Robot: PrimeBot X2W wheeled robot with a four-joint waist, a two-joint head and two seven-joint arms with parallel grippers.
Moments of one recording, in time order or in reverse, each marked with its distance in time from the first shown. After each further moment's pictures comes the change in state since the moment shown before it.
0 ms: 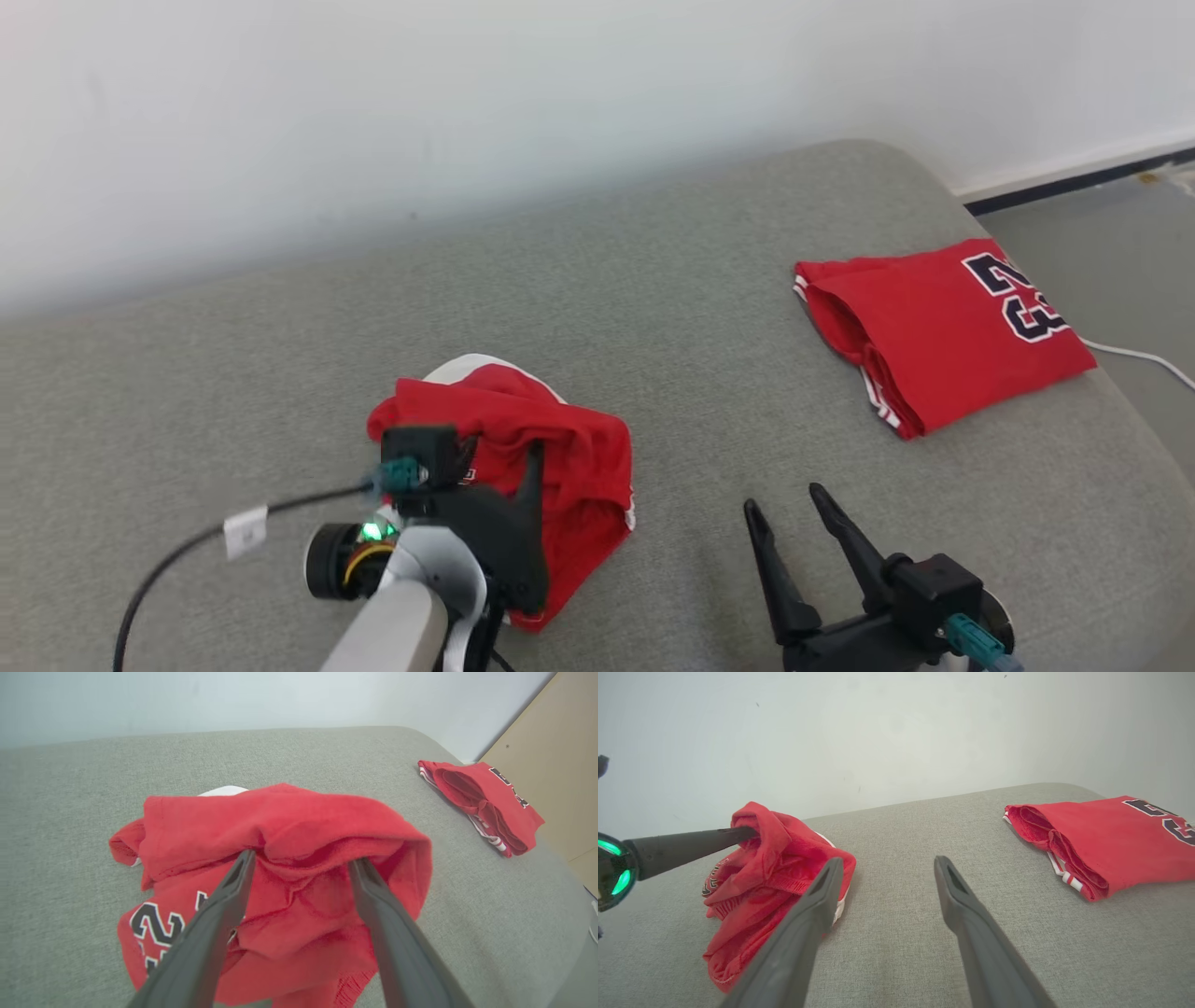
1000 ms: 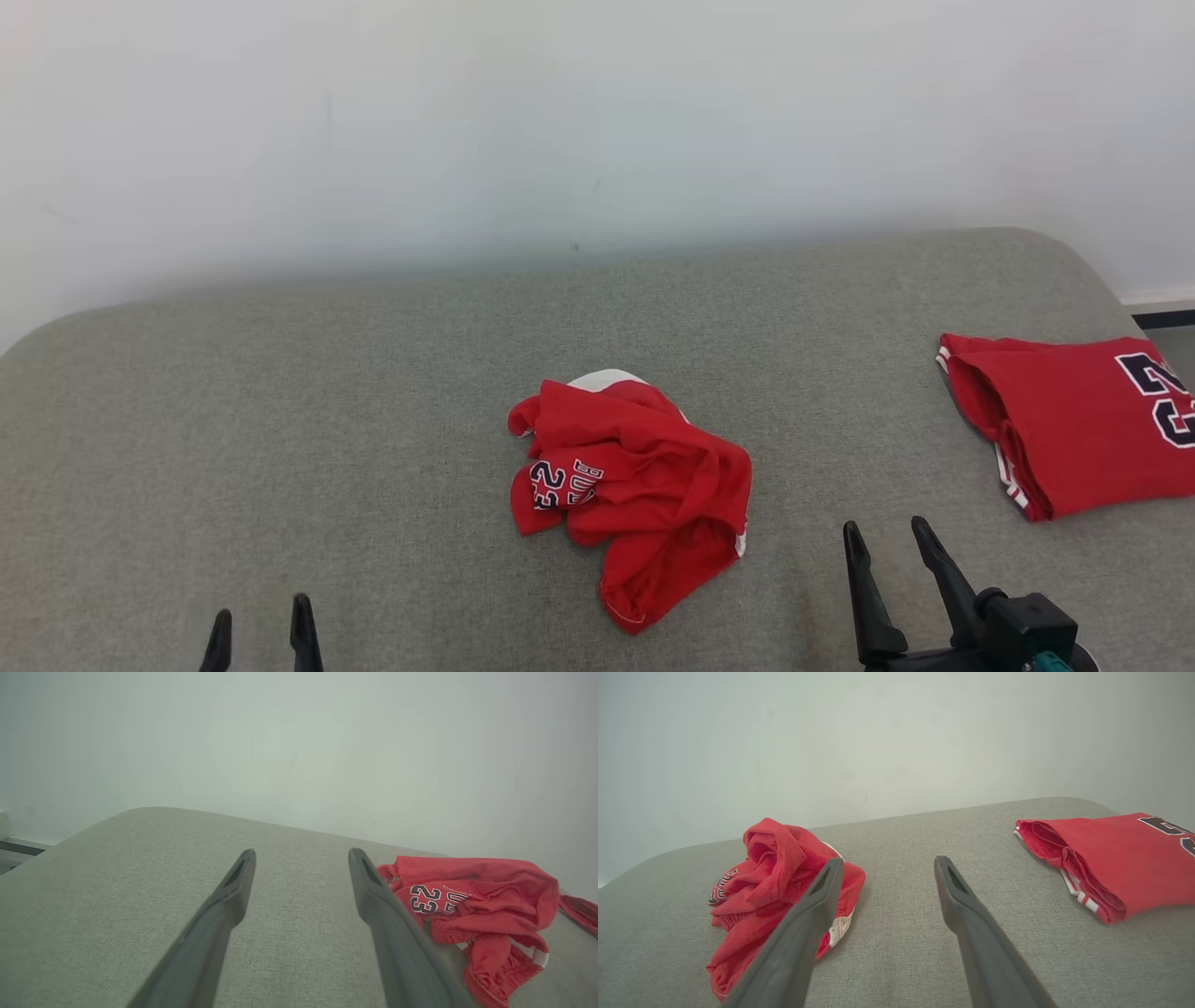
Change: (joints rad) left arm 0.646 0.001 0.433 -0.496 0.193 -0.148 -0.441; right arm 0.090 0.000 -0.185 -0.011 -0.012 0.000 -0.035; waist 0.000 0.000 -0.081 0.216
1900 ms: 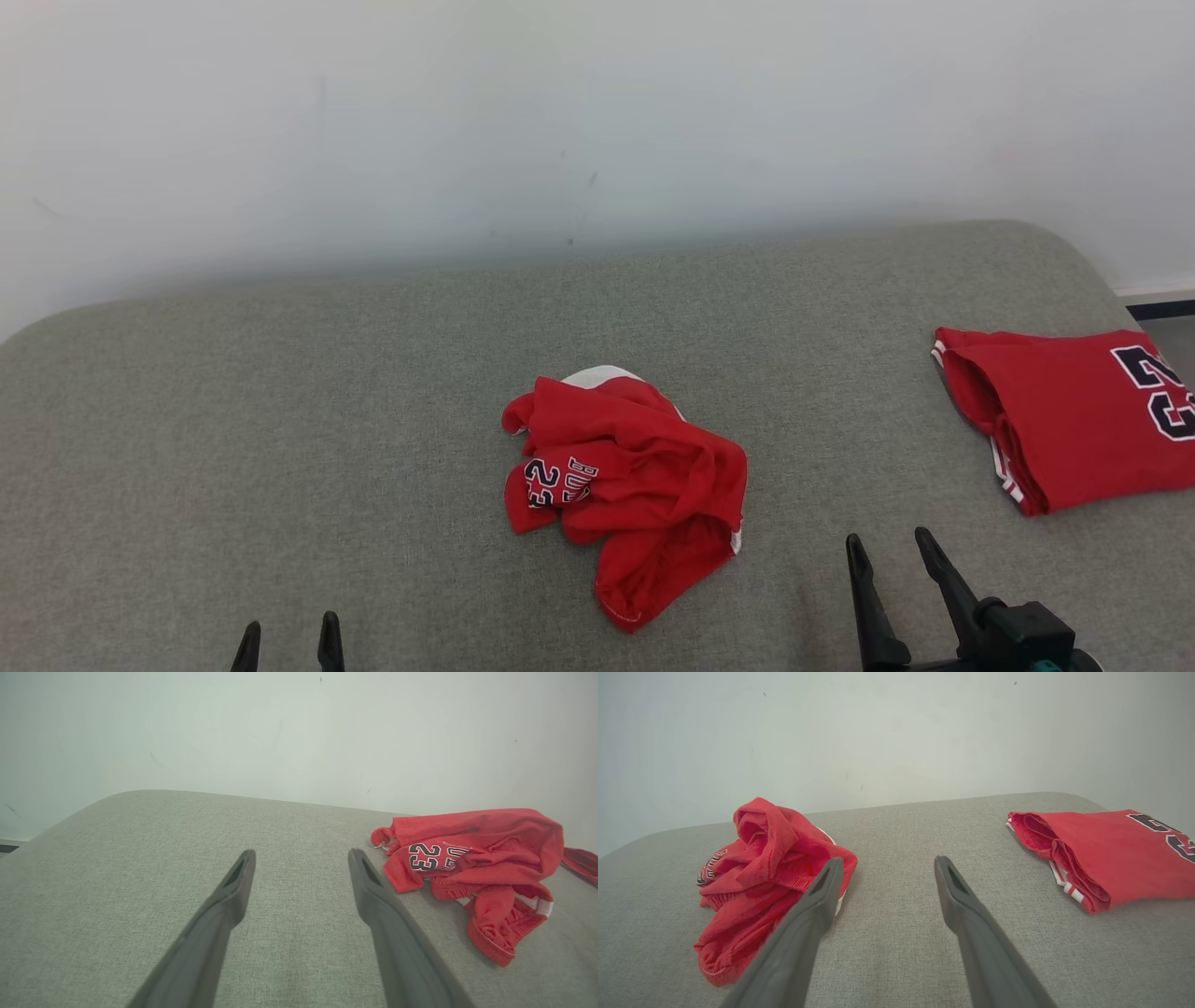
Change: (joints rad) left arm -0.005 -0.001 0.003 0.082 0.075 -0.052 0.000; right arm 0.025 0.000 -0.005 -0.020 -0.044 0.000 0.022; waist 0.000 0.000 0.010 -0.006
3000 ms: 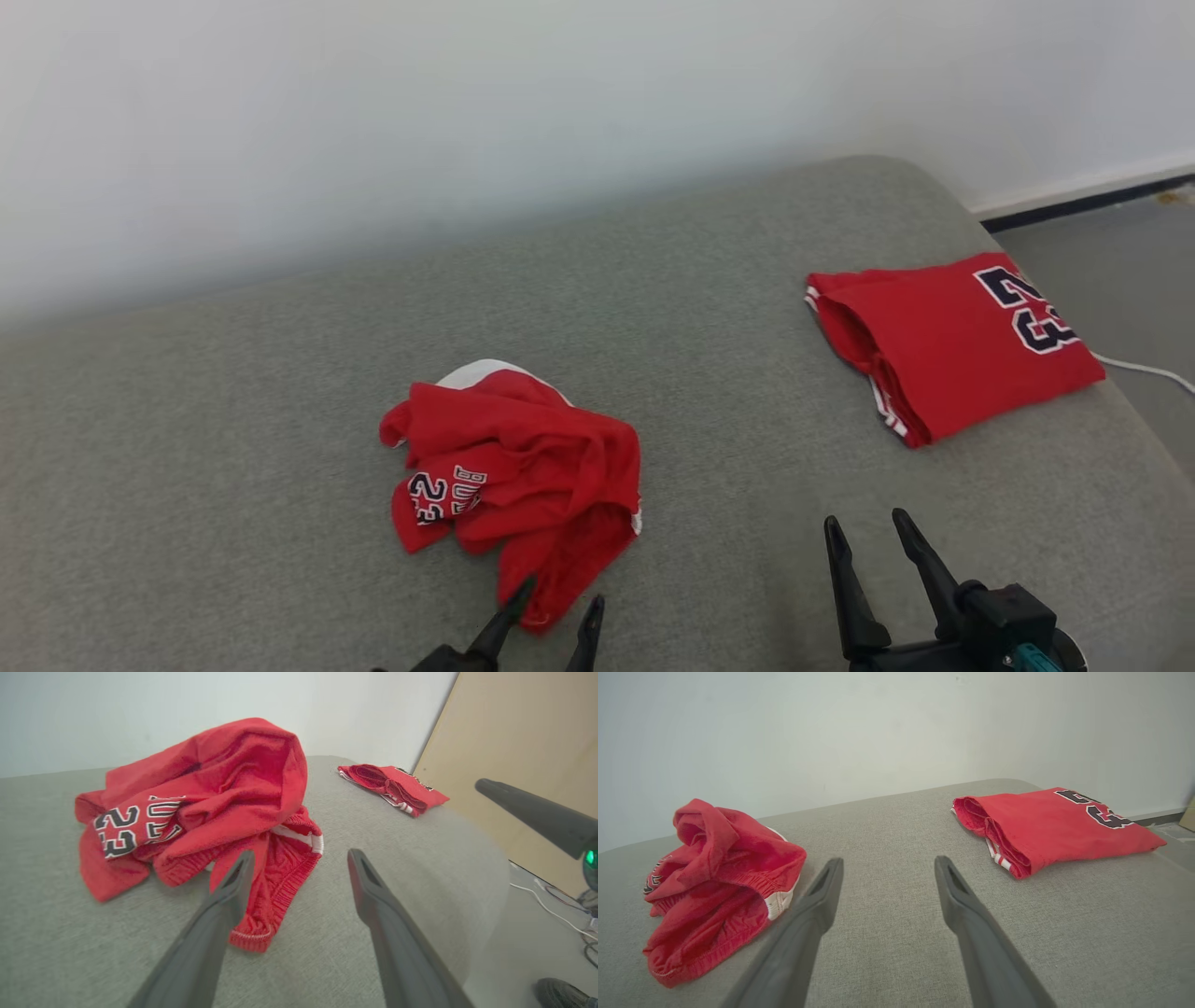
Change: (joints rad) left arm -0.234 0.009 -0.453 0.241 -0.050 -0.027 0.000; right arm -0.036 0.000 0.035 0.020 0.017 0.000 -0.012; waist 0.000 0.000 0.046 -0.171
